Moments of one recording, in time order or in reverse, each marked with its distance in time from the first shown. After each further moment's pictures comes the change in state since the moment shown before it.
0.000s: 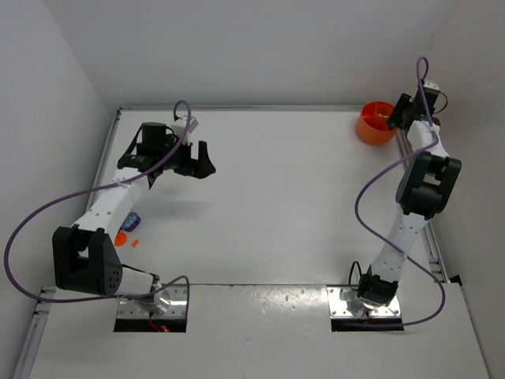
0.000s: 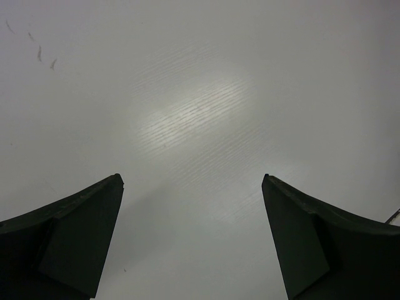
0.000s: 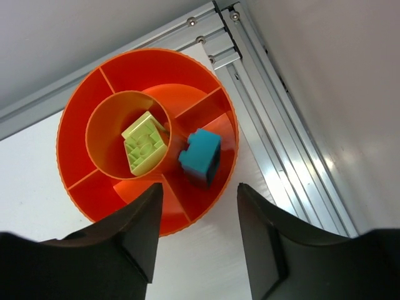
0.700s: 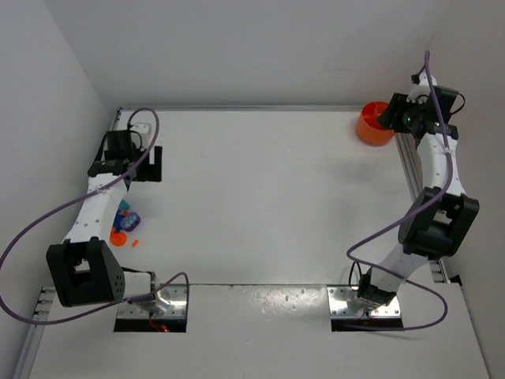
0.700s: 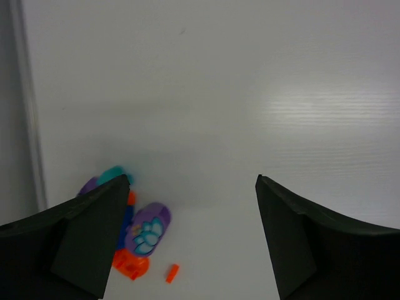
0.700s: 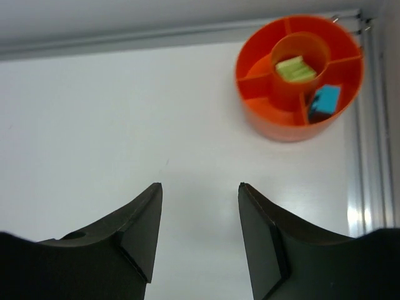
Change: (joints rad) left arm 0.213 -0.079 -0.015 -0.139 -0.447 0.145; right arm 0.009 -0.464 -0.287 -0.131 -0.375 -0.156
